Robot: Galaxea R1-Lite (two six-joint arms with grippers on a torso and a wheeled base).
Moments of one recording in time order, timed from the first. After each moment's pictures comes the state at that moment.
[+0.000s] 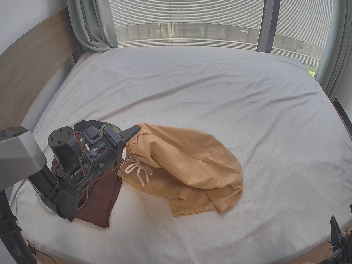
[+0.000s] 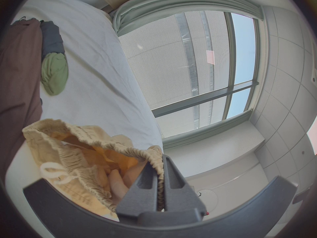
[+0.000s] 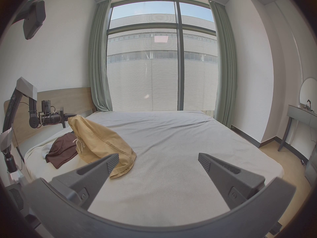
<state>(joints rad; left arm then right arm) -0.34 2.03 -0.57 -1.55 -0.33 -1.12 -0.01 0.02 -0.02 -0.01 -0.02 0.01</state>
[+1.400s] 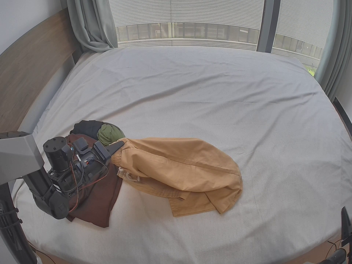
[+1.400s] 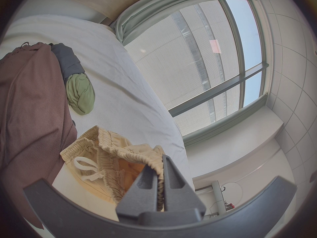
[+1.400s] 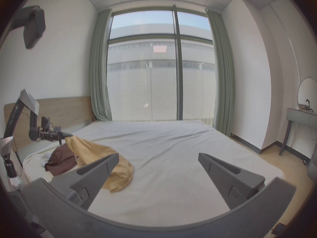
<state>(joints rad) -0.20 2.08 -0.49 -1.55 -0.39 -0.92 -0.01 0.02 -0.07 -0.07 -0.02 0.01</state>
